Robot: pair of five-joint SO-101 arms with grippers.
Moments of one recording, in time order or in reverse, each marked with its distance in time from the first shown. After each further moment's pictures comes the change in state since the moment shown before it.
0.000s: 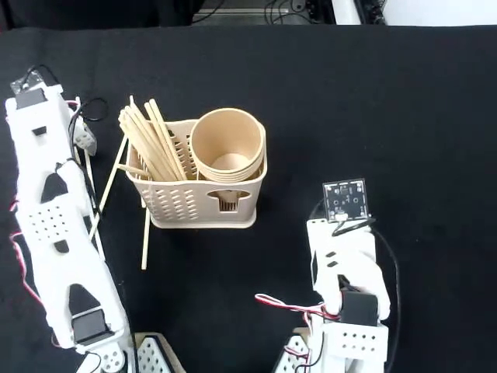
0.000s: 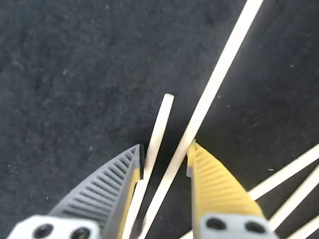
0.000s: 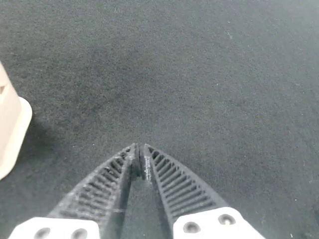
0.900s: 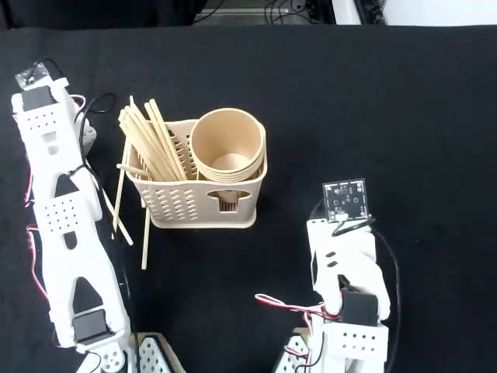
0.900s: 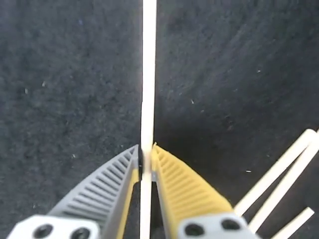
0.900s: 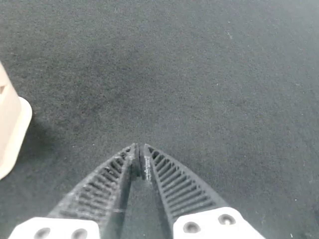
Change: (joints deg) left arm 1.5 18.3 -35.5 14.5 0.0; right arm 0.0 0.0 0.0 0.0 0.0
